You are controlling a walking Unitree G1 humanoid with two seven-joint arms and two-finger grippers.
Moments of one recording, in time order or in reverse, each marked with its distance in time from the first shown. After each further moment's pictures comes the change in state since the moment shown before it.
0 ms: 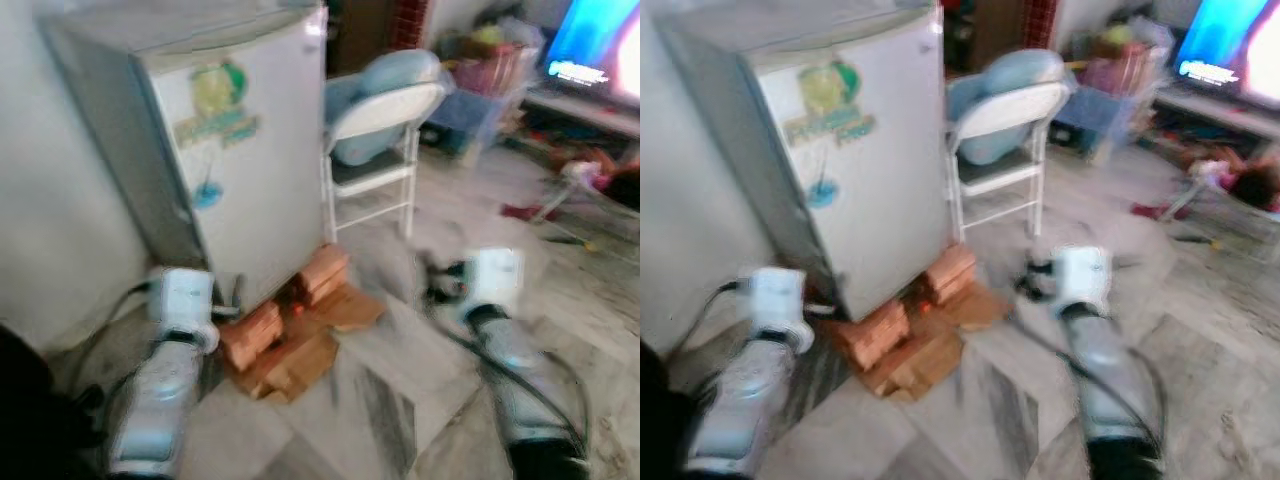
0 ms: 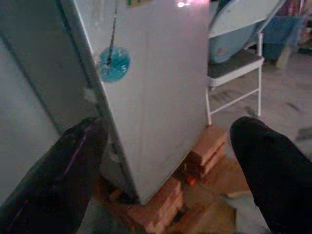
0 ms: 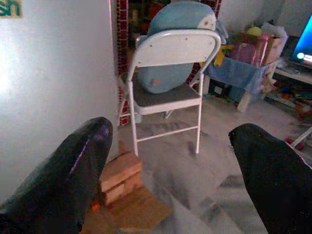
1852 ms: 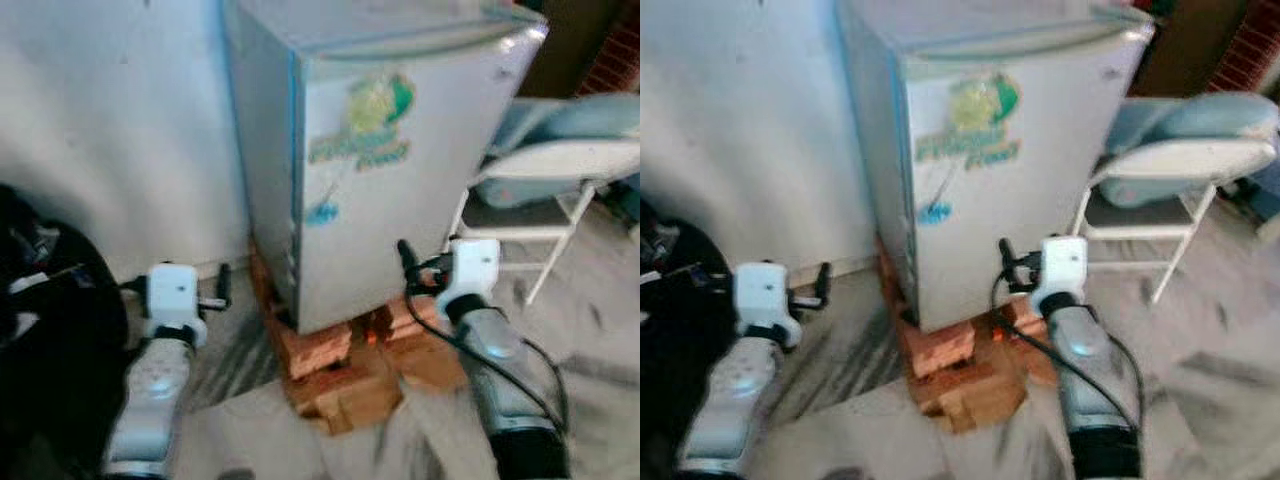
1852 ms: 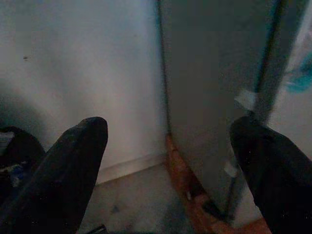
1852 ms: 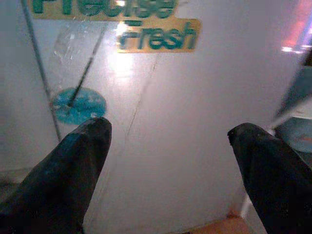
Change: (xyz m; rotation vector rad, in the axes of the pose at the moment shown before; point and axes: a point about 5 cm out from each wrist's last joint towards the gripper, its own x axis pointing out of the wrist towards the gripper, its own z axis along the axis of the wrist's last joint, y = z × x) left arm -0.003 0.015 0.006 -0.001 -0.039 0.112; right arm 0.010 0.028 0.009 0.017 -0.048 0.117
